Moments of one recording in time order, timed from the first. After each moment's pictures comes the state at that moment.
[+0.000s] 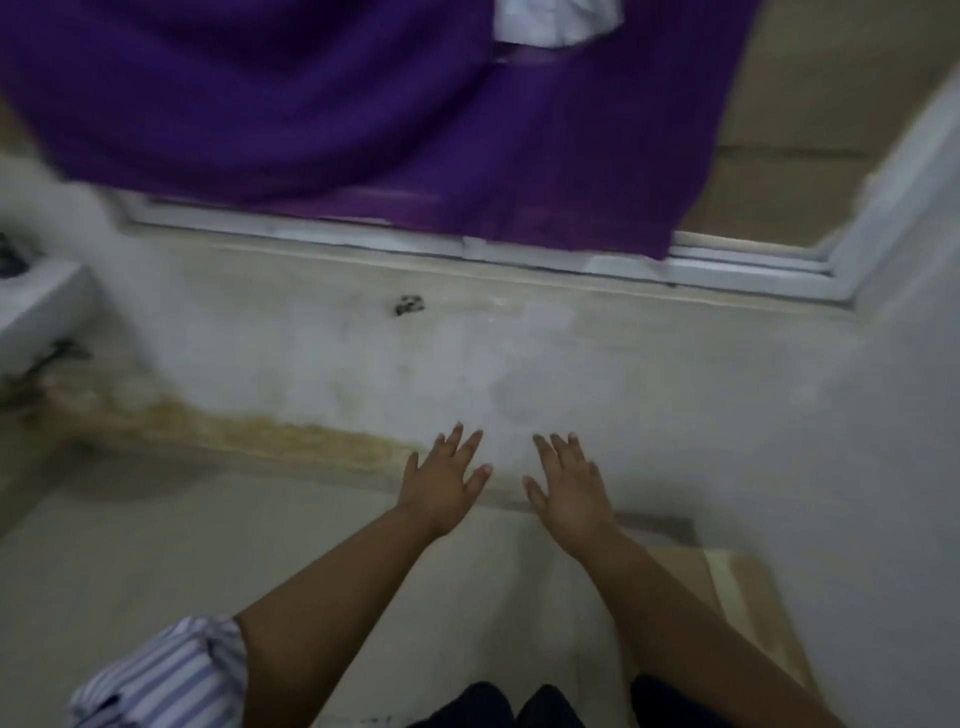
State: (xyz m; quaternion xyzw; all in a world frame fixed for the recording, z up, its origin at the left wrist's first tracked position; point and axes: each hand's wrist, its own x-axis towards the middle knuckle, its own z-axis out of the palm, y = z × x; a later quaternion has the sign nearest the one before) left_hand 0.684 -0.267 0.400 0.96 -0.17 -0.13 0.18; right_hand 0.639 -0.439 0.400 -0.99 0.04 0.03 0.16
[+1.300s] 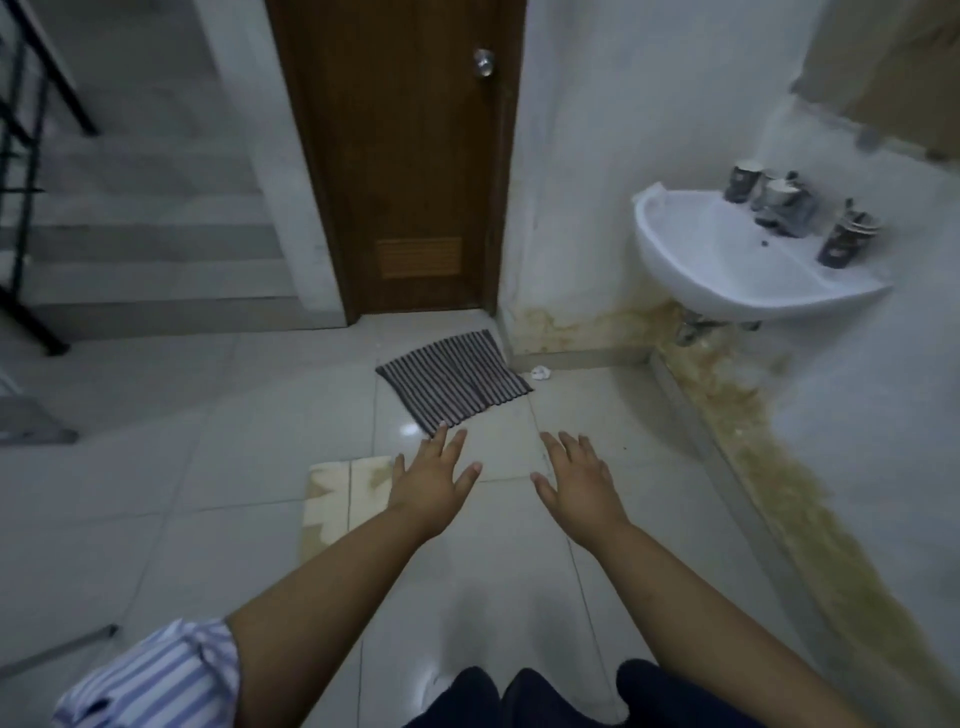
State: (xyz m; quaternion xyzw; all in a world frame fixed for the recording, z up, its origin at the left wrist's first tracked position) left_hand 0.292 0.282 0.386 0.83 0.50 -0.01 0.24; right_hand 0.472 0.196 0.383 -0.81 -0.56 0.16 0.09
